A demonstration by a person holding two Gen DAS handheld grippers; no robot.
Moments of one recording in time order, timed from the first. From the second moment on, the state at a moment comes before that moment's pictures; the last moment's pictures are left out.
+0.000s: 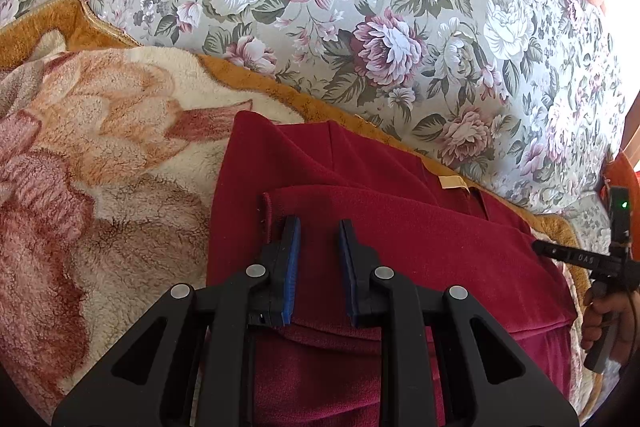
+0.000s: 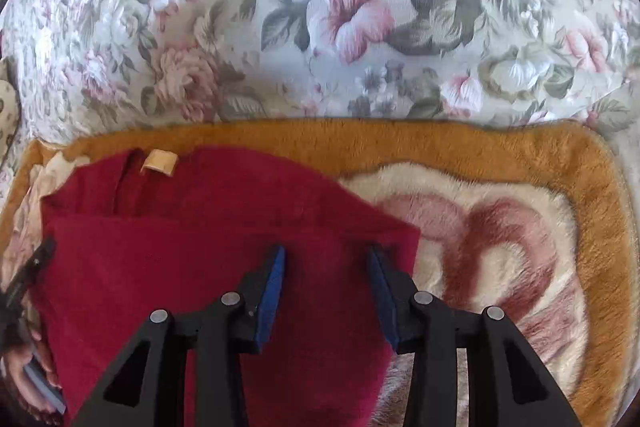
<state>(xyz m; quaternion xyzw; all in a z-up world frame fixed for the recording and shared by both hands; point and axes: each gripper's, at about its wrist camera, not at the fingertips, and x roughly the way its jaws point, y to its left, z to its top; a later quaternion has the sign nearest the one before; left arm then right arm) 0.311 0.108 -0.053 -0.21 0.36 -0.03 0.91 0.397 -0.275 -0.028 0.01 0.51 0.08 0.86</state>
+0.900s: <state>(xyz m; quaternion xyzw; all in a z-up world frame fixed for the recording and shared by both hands) 0.310 0.110 -0.053 -0.22 0.35 -0.04 0.91 0.316 -0.213 -0.022 -0.02 0.44 0.14 0.89</state>
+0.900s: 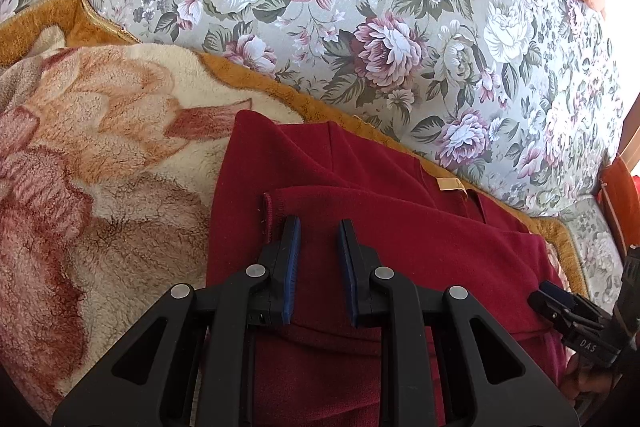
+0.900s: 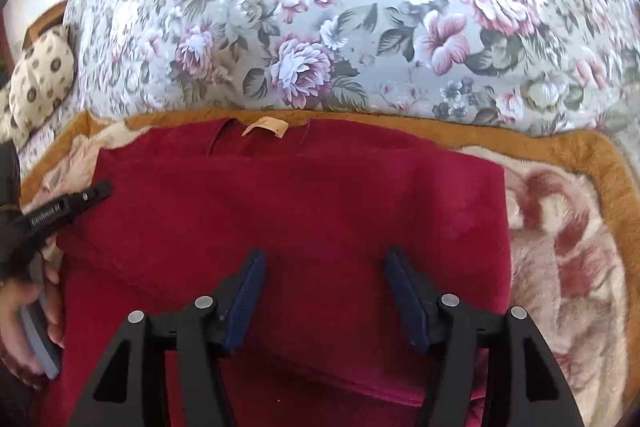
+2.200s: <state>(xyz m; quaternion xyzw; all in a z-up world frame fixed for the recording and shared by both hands) 0.013 0.113 -0.057 -0.25 0.47 -0.22 0.82 -0.013 -0.319 -0.030 0.21 0.48 0.19 0.83</state>
